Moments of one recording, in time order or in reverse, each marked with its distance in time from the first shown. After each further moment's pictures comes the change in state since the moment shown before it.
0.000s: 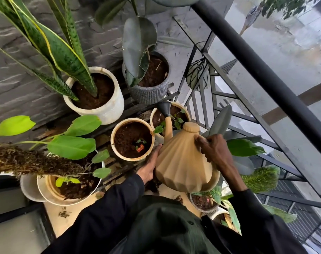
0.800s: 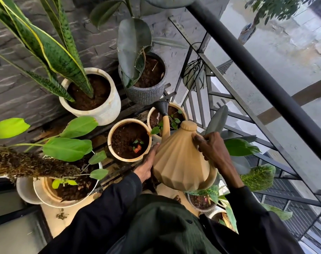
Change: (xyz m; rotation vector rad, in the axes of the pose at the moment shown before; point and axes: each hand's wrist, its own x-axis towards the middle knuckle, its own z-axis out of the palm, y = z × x) left_hand 0.001 0.008 0.003 0.018 -0.020 0.003; right_hand 0.006 -0.001 -0.006 0.060 -0.033 -0.005
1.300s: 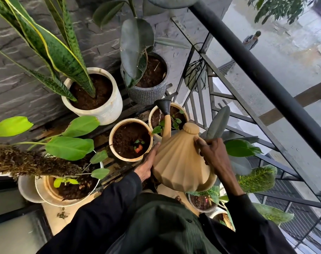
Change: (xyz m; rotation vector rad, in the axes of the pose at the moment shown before) left_hand 0.002 0.000 -0.005 0.019 0.014 0.033; right_hand -0.010 0.015 0.011 0.027 0.082 0.024
